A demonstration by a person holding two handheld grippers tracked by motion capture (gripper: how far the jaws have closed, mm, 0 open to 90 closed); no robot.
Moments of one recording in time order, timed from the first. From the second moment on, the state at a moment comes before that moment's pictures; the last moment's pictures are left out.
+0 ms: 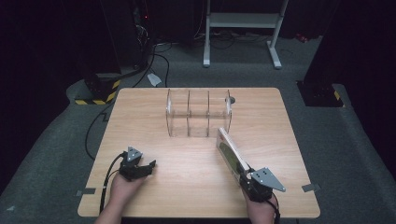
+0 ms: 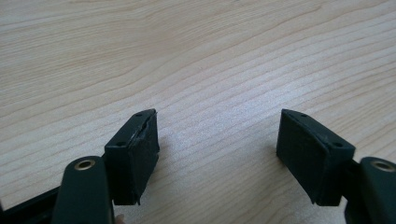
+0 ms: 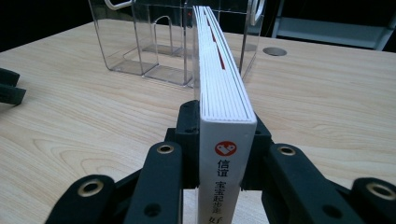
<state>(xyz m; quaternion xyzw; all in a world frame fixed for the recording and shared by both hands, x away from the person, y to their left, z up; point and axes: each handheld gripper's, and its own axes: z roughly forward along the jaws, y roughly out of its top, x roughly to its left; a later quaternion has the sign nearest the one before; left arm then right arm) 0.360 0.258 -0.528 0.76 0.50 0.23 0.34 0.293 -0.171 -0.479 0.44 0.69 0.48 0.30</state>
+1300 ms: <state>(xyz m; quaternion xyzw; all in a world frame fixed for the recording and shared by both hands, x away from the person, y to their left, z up) 0.360 0.258 -0.528 0.76 0.50 0.23 0.34 0.308 -0.156 -0.477 0.47 0.69 0.45 0.30</state>
